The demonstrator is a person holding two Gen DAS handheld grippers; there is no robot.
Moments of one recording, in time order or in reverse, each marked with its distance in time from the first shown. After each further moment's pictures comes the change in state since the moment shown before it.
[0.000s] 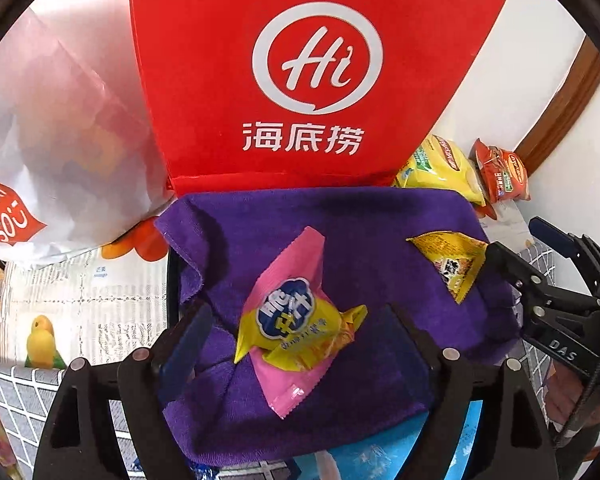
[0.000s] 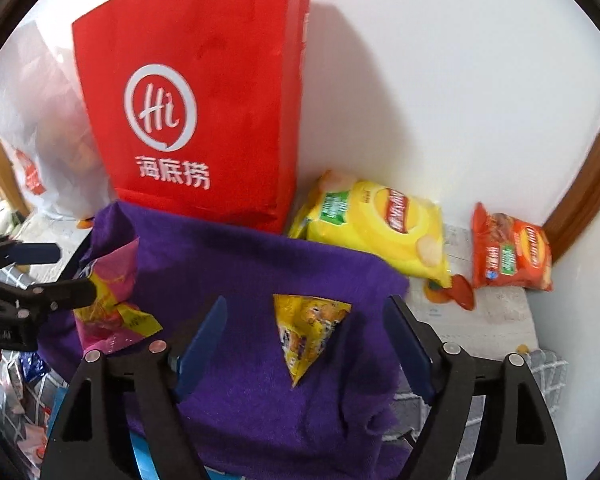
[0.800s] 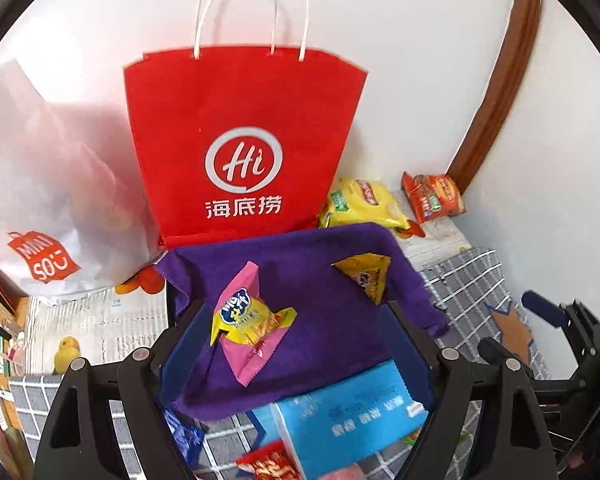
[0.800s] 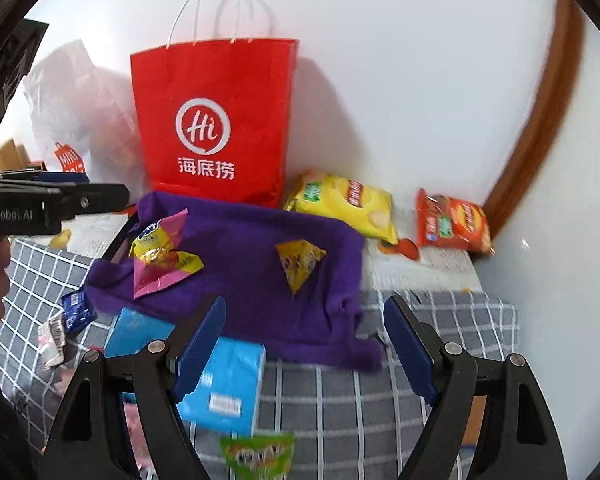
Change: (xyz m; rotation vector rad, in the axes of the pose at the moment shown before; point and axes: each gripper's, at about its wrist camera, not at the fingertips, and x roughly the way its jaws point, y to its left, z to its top) left arm -0.118 -0.037 -0.027 0.106 -0.192 -0.078; right arm -0.138 0.003 -0.065 0.055 -0.062 -0.059
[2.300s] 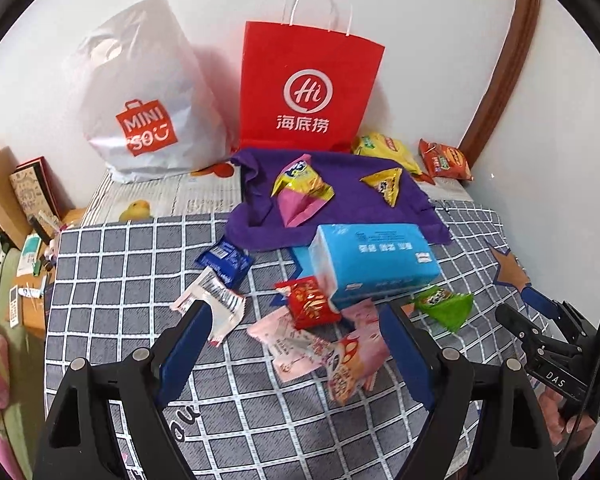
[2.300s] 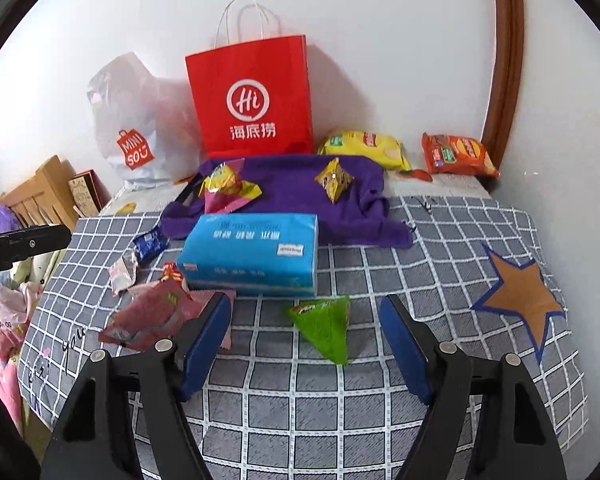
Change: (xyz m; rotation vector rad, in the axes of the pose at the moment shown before) left arm -0.110 0.020 -0.158 -0.112 0.024 0.110; right arm -0.083 0.008 -0.128 0.125 -0.010 0.156
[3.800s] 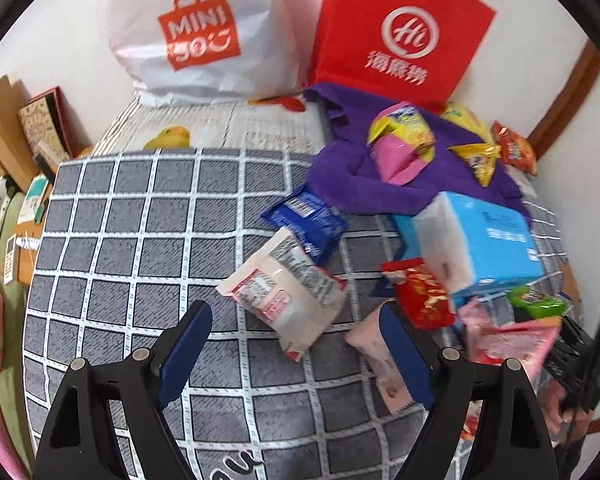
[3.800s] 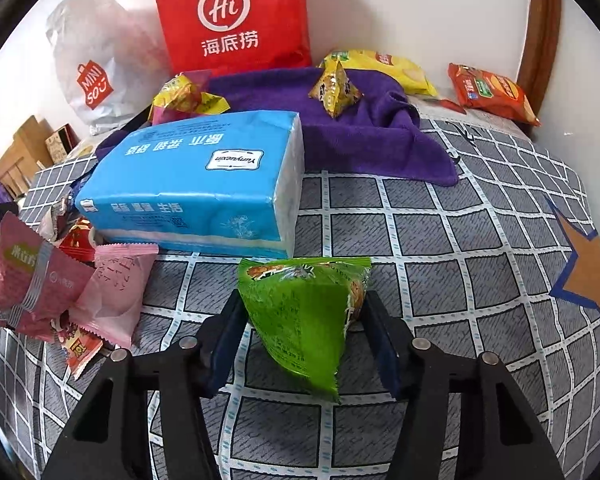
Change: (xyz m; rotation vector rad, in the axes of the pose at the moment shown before) left arm 0.102 0.081 -0.006 -0.134 0.160 0.081; right arm 0.133 -0.025 -0.028 -0.028 0.149 0.018
